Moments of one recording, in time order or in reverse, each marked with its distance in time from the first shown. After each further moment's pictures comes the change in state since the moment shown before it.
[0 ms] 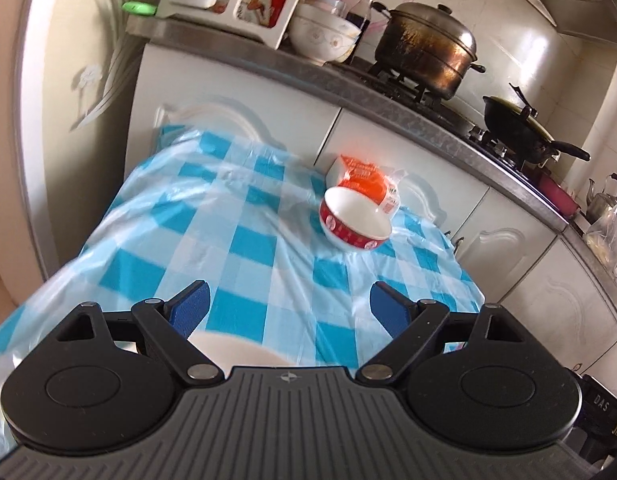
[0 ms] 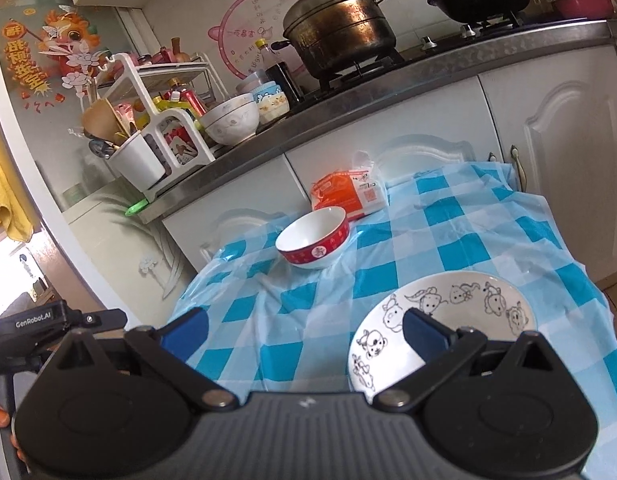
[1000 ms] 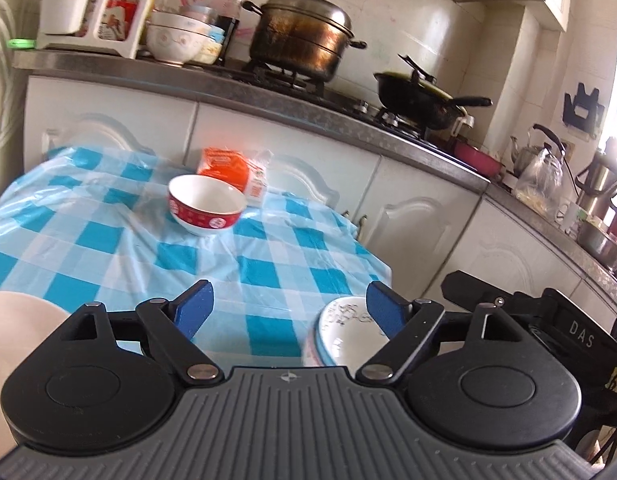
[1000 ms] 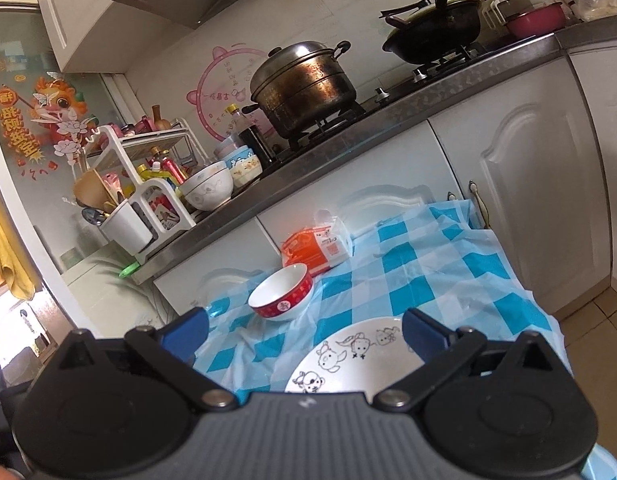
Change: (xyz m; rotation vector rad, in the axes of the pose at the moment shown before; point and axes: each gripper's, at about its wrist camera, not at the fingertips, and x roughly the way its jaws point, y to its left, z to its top) left arm 0.003 -0.108 -0.074 0.142 -0.088 -0.171; right arm -0.052 -0.045 0.002 0.073 -0.169 -0.004
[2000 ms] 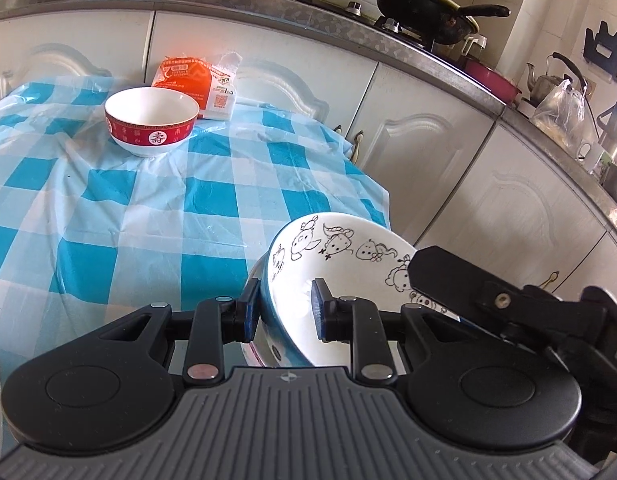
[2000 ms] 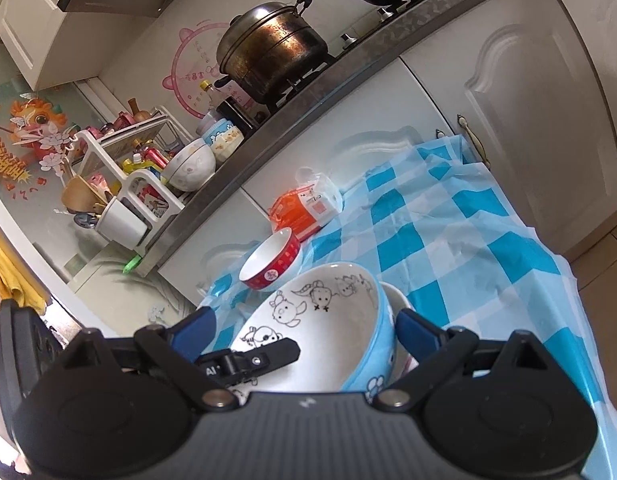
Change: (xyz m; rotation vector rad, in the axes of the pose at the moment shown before) left arm 0.090 -0.052 -0.021 0.031 0.259 0.004; right arm 0.020 -0.049 -0.006 0.159 0.117 0.054
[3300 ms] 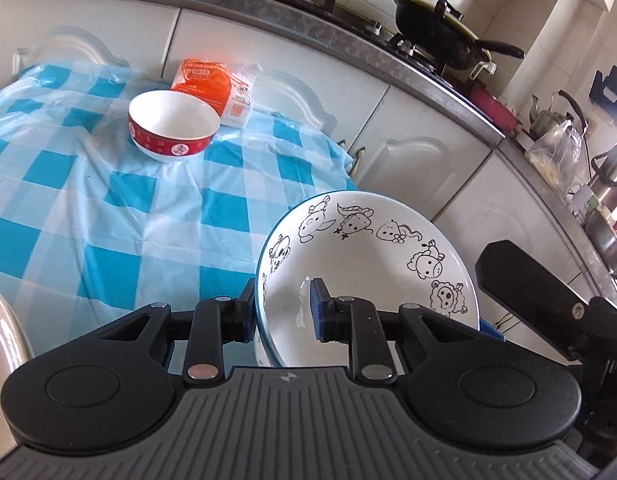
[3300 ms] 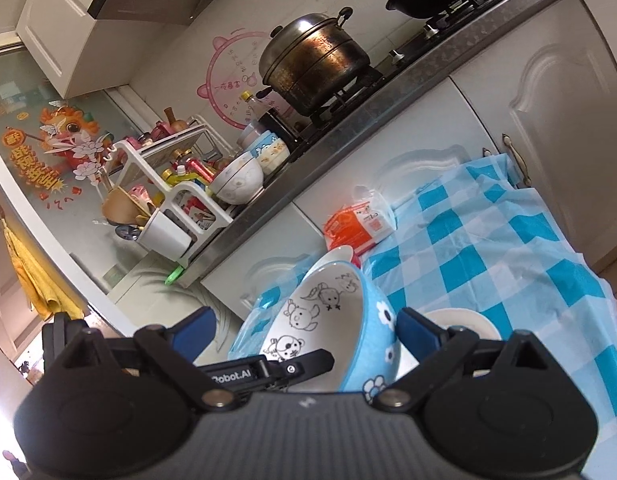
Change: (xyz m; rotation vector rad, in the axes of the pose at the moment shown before) left arm -0.024 0.024 0.028 -0.111 0.044 -0.037; right arm -0.009 0.049 0.023 0.005 -0.011 0.082
